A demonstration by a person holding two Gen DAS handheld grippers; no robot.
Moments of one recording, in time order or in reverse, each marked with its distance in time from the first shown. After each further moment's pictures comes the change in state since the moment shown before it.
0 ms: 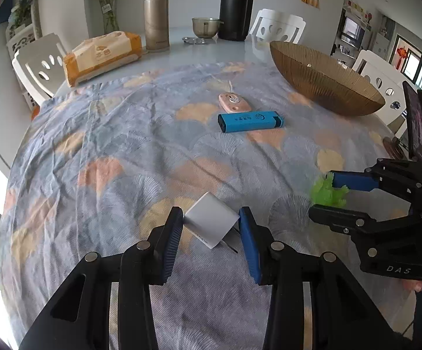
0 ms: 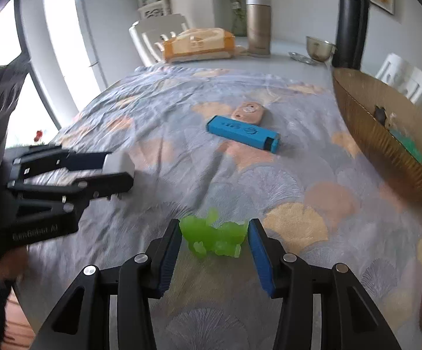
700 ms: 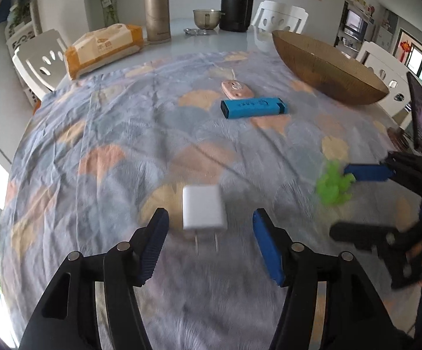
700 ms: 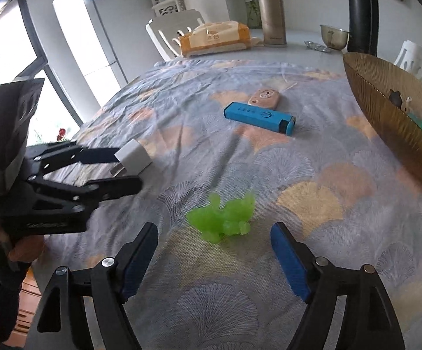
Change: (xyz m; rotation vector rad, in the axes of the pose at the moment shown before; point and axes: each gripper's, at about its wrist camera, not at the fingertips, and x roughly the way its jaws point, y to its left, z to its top) left arm 0.008 -0.002 -0.005 0.012 0.031 0.027; right arm -0.005 -0.007 -0.010 0.032 0.021 0.120
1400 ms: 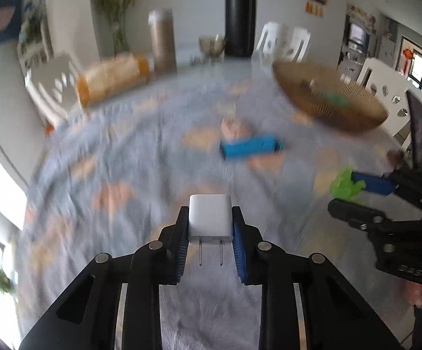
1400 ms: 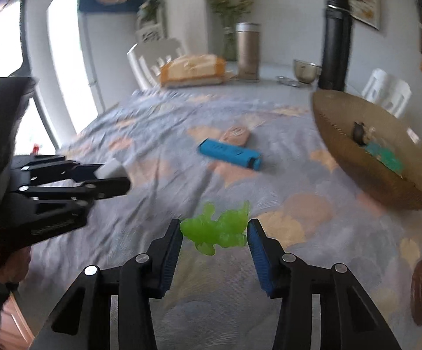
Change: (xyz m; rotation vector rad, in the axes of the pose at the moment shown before) left arm -0.035 -0.018 0.028 0.022 -0.141 0.061; right arm -0.032 -0.006 0.006 0.045 -0.176 -0.183
